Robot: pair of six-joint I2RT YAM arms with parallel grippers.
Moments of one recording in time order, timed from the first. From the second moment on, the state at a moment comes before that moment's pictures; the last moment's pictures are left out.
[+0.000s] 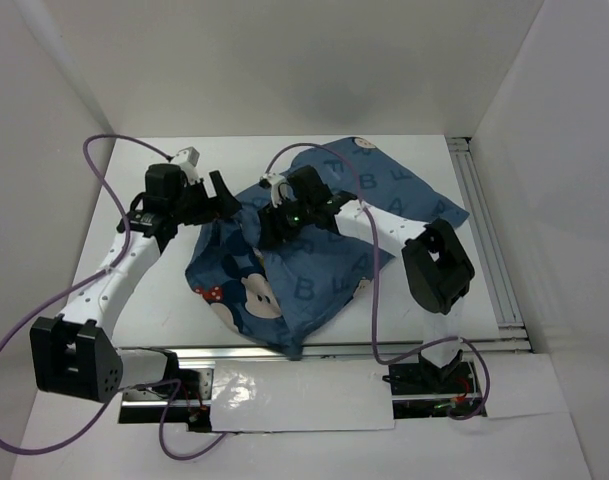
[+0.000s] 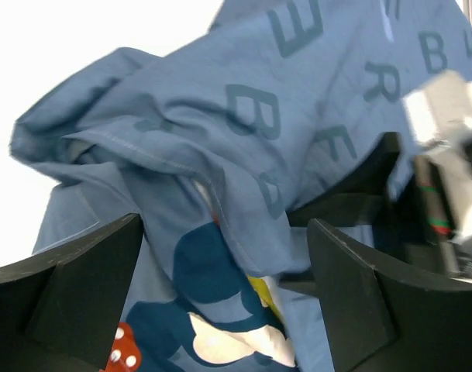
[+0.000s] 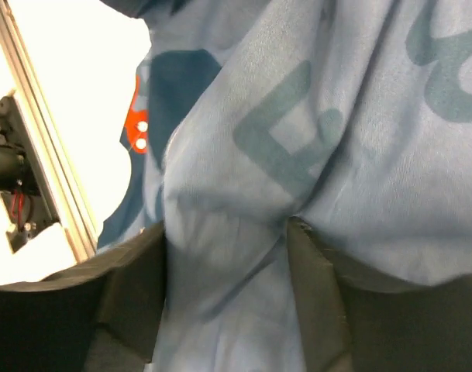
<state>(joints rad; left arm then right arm) -0.14 1.28 1.05 -0.35 0.27 -0.43 0.69 1.92 1.45 -0.25 -0.54 0.11</state>
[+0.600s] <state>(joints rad) -0.16 1.18 1.07 -0.59 -0.03 -0.56 0.71 1.54 1.21 -0.27 -0.19 0.14</state>
